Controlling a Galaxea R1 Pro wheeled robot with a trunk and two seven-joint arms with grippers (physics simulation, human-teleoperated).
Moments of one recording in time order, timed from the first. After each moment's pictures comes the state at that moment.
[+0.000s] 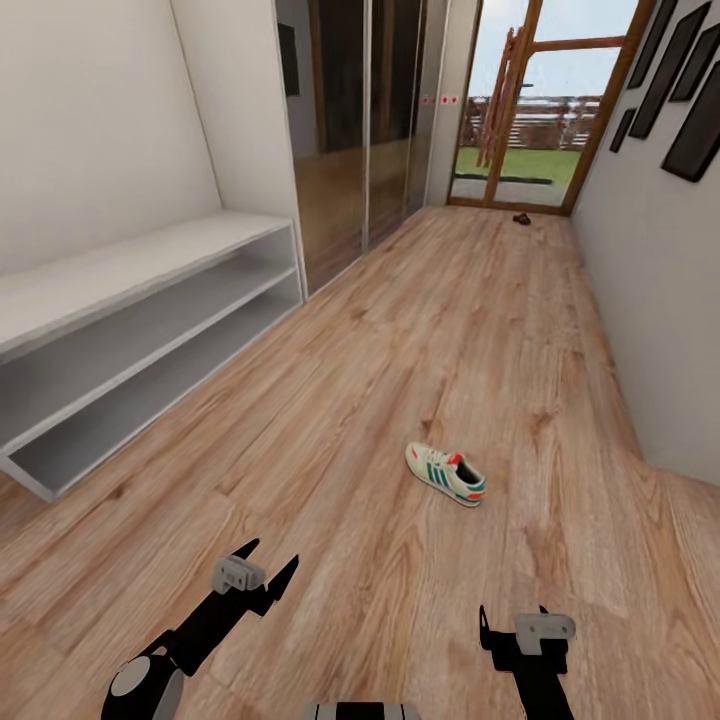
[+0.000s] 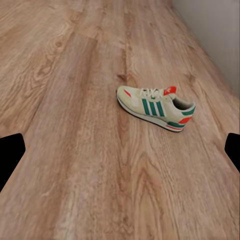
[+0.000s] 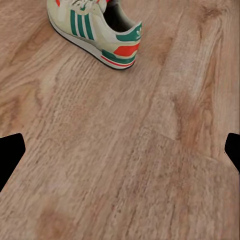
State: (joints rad) left arm -0.12 0.01 0.06 -1.27 0.16 -0.06 -0.58; right arm 0.02 -0.02 0.07 -1.23 0.11 -0.04 -0.25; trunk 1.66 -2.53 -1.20
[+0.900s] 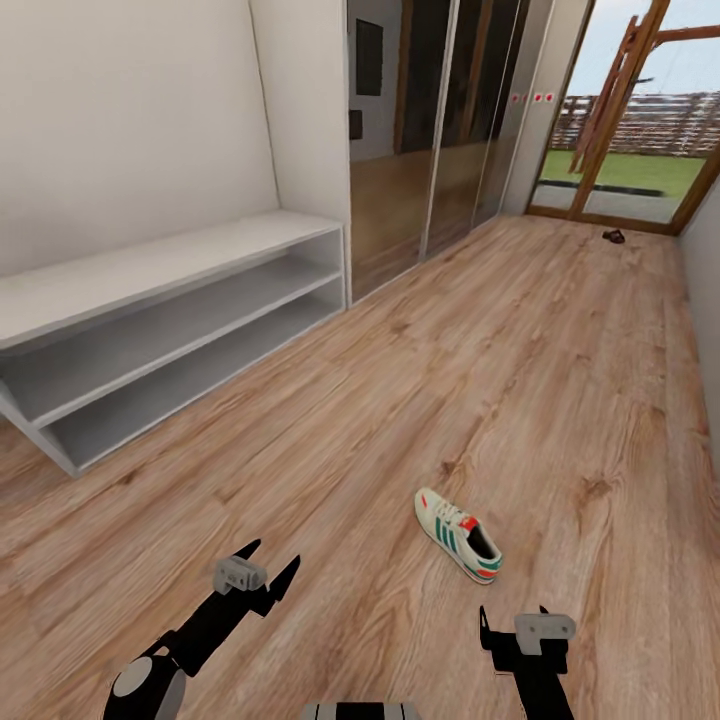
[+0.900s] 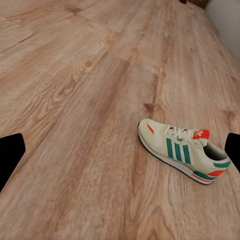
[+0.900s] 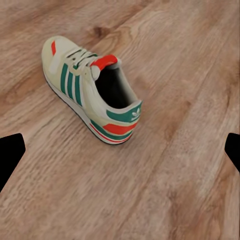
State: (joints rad) left arm -0.12 0.01 0.06 -1.27 0.15 -0.06 -0.58; right arm 0.02 -0.02 0.07 -1.23 0.11 -0.04 -0.25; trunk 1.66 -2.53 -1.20
